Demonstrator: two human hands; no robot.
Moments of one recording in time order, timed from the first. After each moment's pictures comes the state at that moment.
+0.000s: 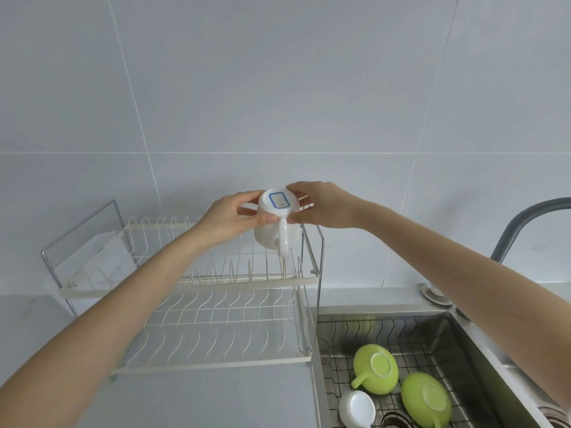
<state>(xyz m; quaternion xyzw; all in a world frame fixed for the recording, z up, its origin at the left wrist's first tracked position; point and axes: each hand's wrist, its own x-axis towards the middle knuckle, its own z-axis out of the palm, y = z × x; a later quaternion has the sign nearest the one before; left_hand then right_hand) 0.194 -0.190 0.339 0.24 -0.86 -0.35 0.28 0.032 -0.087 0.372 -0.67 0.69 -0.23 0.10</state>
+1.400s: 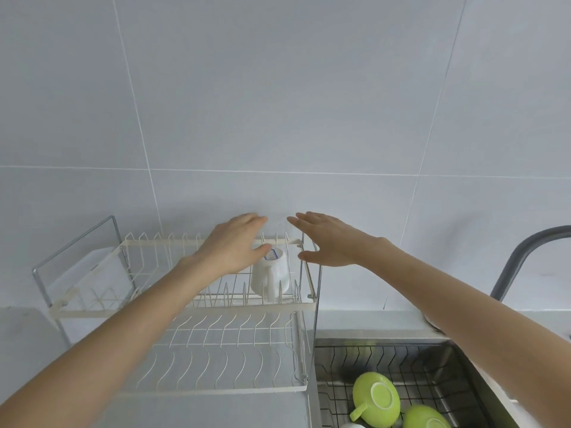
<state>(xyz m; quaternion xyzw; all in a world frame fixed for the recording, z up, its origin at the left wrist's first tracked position) 0.176 -0.188 0.335 0.33 -0.93 -0.02 0.14 0.009 -0.093 0.349 -0.71 0.70 -0.01 -0.05</state>
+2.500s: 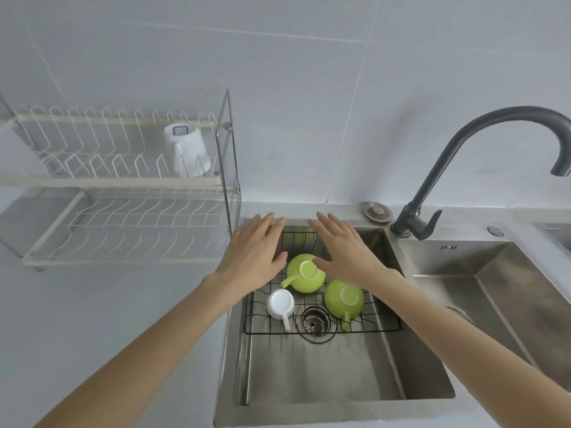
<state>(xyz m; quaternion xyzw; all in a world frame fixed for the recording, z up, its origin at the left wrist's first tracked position) 0.084 -0.001 0.185 0.32 -0.94 -0.09 0.07 -0.081 0.085 0.170 -0.63 0.77 -0.08 0.07</state>
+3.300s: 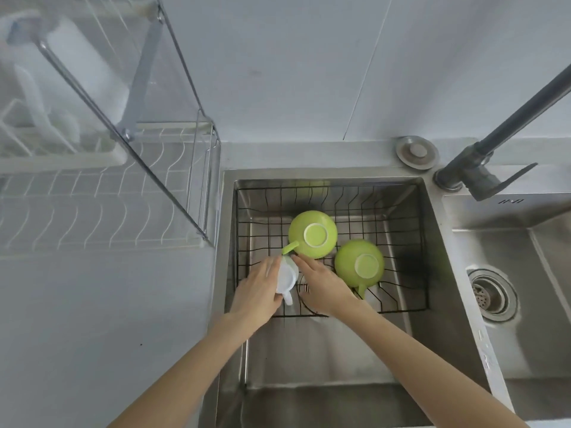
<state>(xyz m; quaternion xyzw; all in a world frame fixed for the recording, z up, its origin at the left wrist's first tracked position) 0.043 -0.017 -0.004 0.38 -0.88 -0.25 -0.15 -0.088 0.052 -0.005 -0.56 0.75 -0.05 0.35</state>
